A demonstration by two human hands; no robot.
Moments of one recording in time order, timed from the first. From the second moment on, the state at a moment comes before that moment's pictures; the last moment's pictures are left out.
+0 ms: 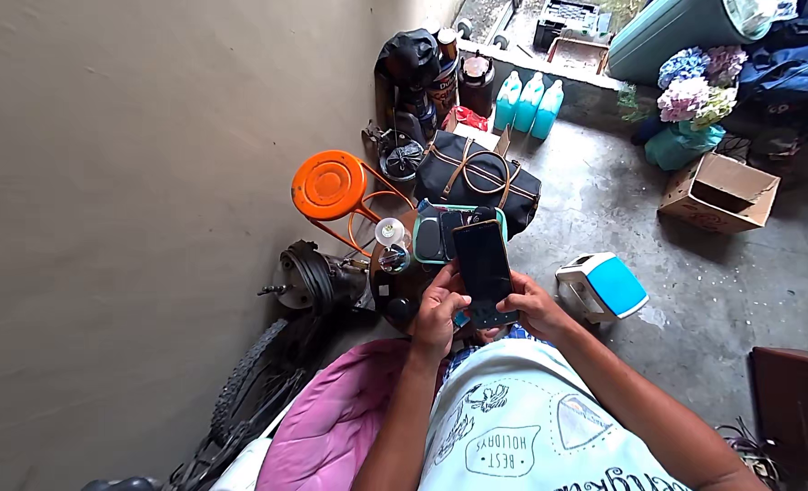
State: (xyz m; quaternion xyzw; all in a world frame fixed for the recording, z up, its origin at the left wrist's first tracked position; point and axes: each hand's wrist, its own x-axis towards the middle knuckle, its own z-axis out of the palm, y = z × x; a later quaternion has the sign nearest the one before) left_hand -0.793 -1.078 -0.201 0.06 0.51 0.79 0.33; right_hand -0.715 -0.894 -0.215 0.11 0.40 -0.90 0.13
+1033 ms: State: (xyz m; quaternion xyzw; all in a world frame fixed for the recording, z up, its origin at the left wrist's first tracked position) left_hand -0.795 -1.080 -0.204 0.02 0.50 0.80 0.33; right_hand -0.716 -0.892 -0.224 0.03 0.38 -0.91 0.18
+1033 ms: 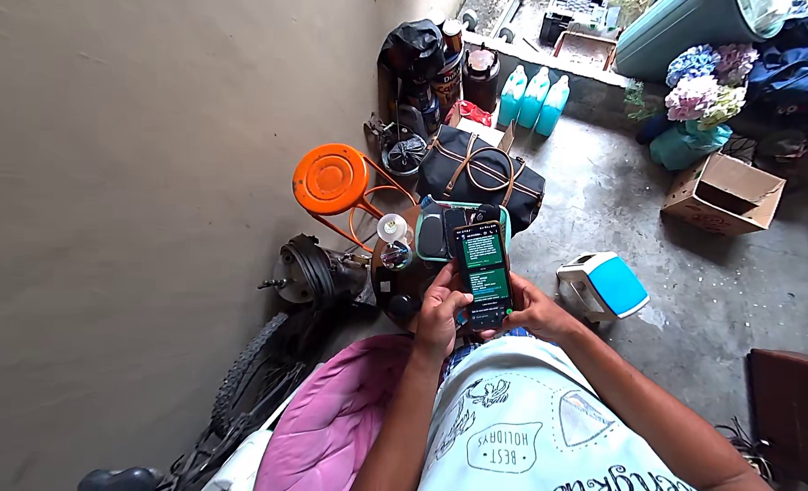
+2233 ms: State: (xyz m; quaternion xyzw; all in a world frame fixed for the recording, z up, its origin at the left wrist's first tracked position) left_hand -0.779 -1.074 -0.211 -0.04 0.48 0.83 0.29; right_hand -0.707 -0.896 -0.225 0.02 0.41 -0.89 0.19
